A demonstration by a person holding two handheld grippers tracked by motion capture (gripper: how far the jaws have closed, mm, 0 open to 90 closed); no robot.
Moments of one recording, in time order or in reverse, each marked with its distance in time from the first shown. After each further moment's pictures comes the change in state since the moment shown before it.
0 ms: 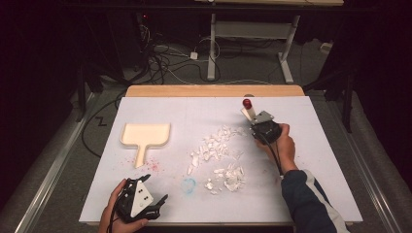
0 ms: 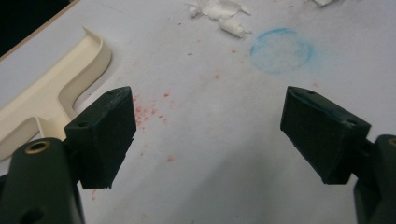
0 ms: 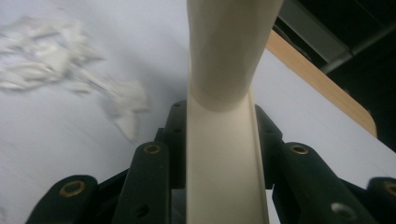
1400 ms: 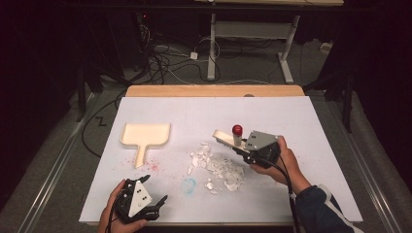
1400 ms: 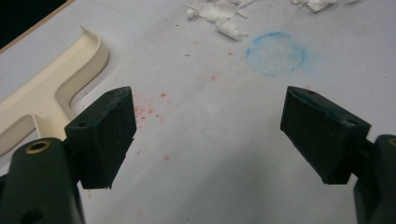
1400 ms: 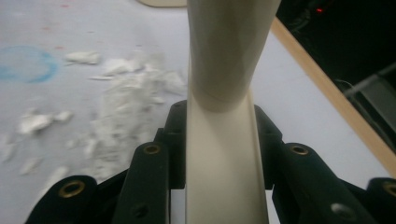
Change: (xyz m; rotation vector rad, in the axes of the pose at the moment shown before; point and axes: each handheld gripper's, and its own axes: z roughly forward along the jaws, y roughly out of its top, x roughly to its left) left arm 0.000 0.001 -0.003 -0.006 -0.018 -0.019; right arm 0.037 0.008 -0.098 -0.248 0.403 -0.251
